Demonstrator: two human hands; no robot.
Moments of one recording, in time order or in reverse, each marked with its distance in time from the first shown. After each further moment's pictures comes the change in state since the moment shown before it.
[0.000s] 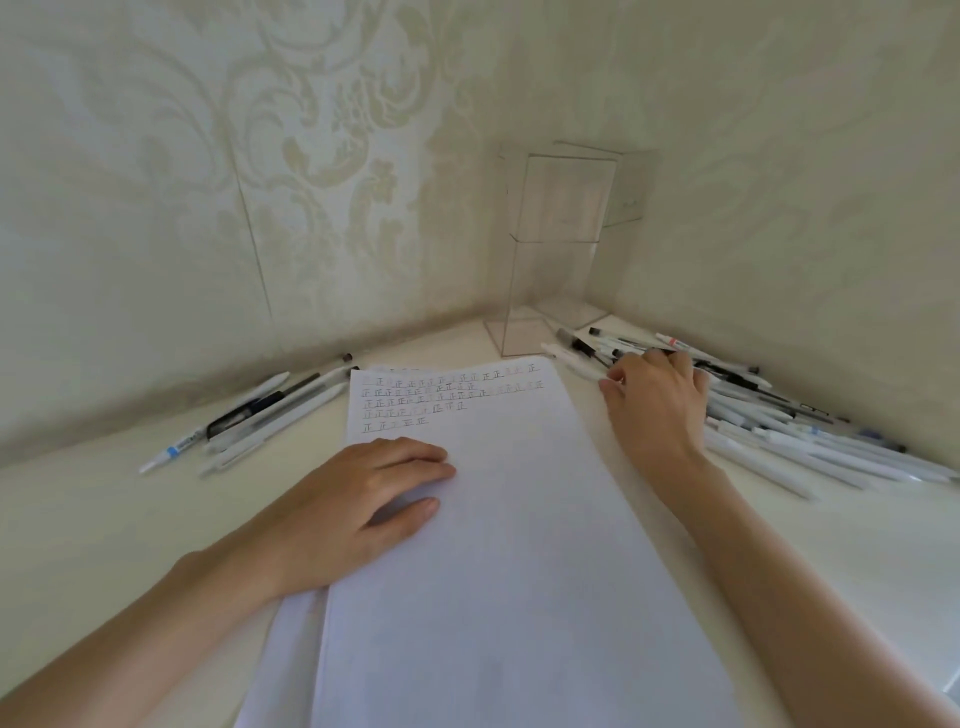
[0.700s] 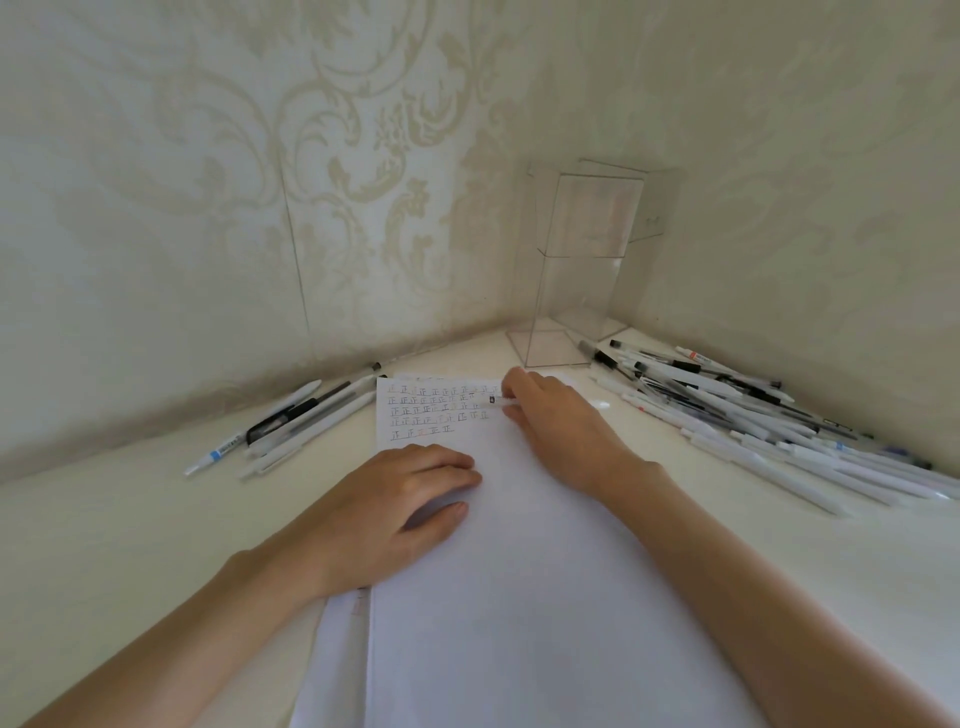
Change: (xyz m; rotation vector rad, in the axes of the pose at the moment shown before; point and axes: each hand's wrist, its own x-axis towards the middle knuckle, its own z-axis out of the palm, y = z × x) left_hand 0.001 0.005 -0.005 -0.016 -0.012 -0.034; right_hand -0.013 -0.077 0.001 0.293 -0.206 -0.595
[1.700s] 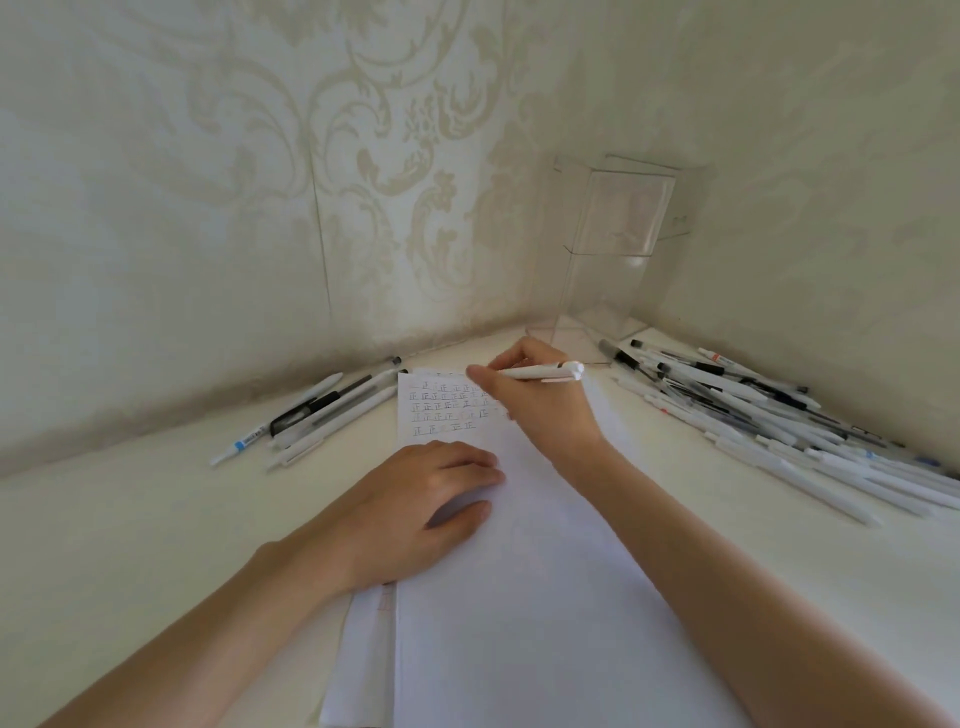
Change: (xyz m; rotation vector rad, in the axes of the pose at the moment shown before) left_hand 0.000 0.003 -0.003 -0.011 -0.033 -0.030; right_hand 0.024 -0.049 -0.006 0.946 0.235 0.451
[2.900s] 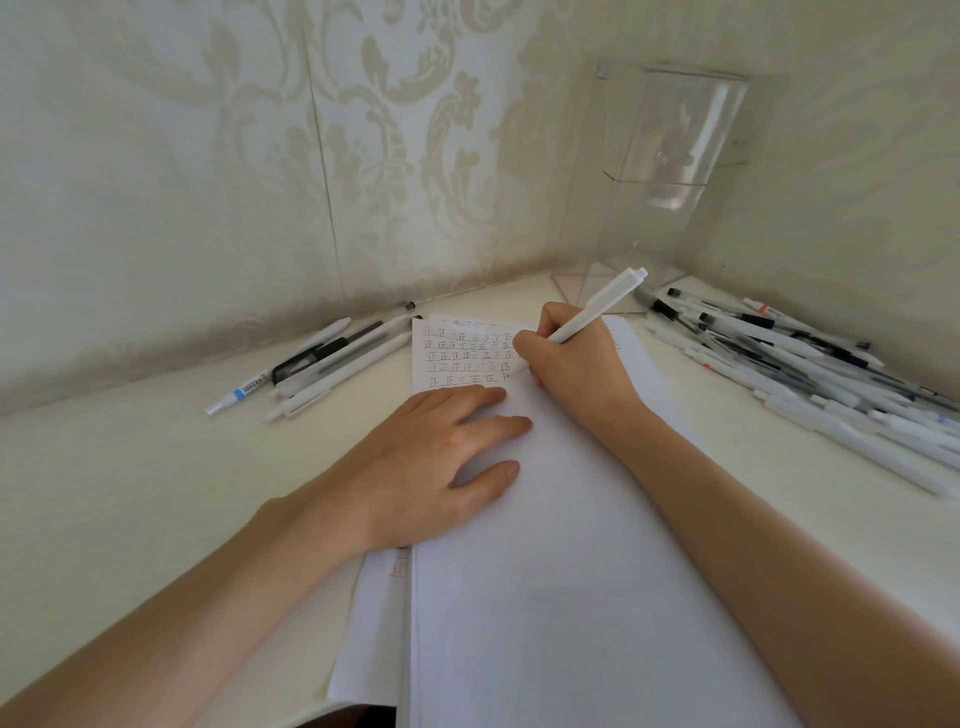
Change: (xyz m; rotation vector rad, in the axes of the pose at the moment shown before) left_hand 0.001 -0.001 0.002 0.105 -0.049 -0.074; right_hand 0.011 0.026 0.003 -0.127 -0.026 0.013
